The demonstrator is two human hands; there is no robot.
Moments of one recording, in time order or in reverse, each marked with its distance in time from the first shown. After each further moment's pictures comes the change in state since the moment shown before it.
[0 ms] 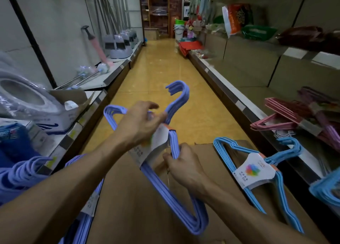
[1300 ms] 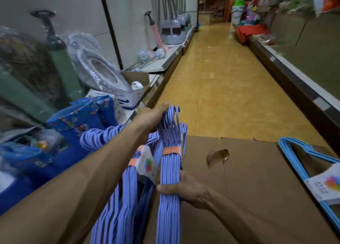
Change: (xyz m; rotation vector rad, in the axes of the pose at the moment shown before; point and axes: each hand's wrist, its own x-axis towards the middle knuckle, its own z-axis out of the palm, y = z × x) left_hand -0.053 -0.127 -0.068 -0.653 0.160 -0.734; right_hand -0.017 0.019 0.175 0.425 -0.808 0.143
